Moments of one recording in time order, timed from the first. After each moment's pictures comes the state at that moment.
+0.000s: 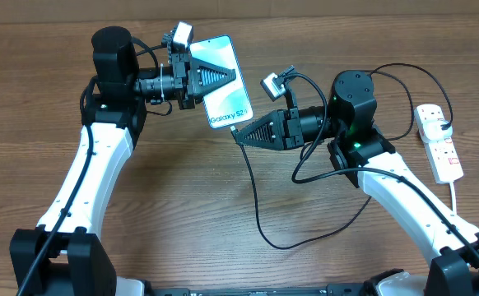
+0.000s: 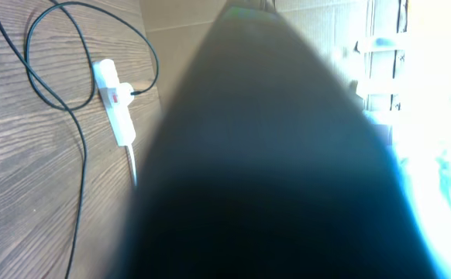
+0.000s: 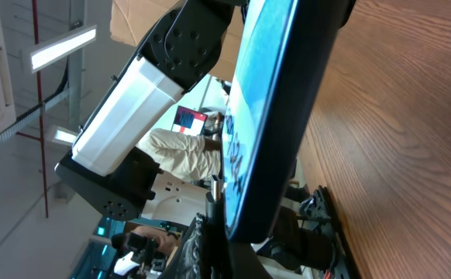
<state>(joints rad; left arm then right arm) -0.09 1.61 1.25 0.11 1.35 -1.18 0.37 1.49 0.97 0.47 -1.38 1.11</state>
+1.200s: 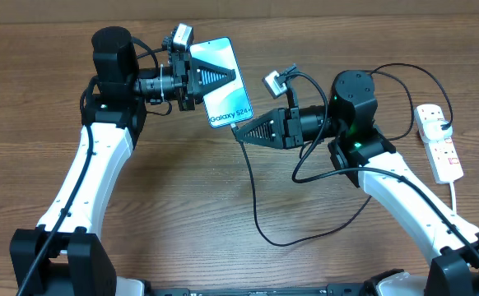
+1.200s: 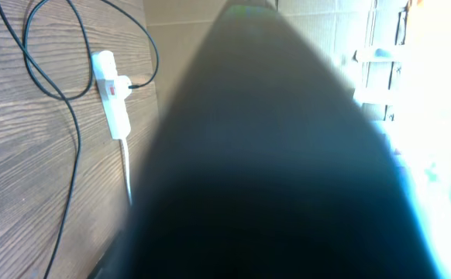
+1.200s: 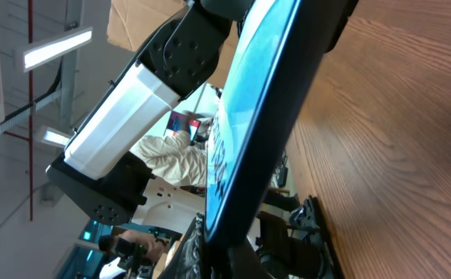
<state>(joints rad) -0.09 1.61 1.25 0.10 1.35 -1.24 0.36 1.49 0.97 0.46 -1.35 1.07</state>
